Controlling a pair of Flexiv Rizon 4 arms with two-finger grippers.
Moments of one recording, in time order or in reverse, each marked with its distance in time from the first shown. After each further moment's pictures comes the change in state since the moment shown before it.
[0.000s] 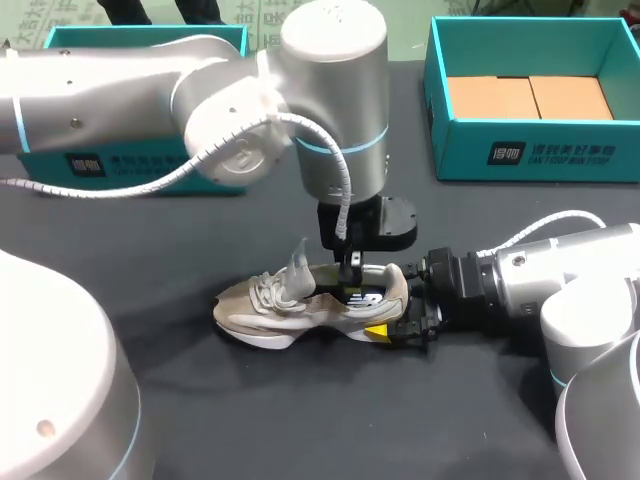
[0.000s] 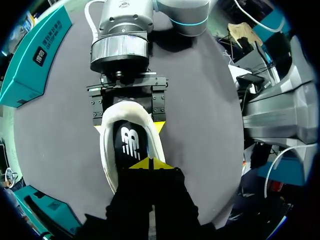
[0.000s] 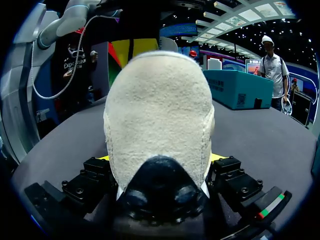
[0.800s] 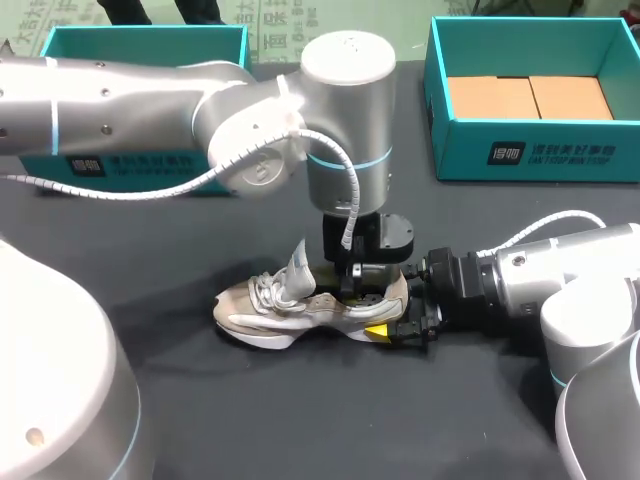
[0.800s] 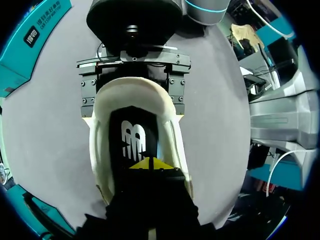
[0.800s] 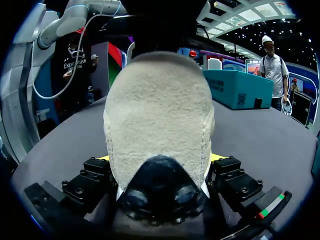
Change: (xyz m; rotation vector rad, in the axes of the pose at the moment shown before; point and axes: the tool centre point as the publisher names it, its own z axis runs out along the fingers) left arm -0.013 0.011 0.046 -0.049 0.070 -0.041; right arm 0.000 0.000 0.000 0.000 0.000 0.000
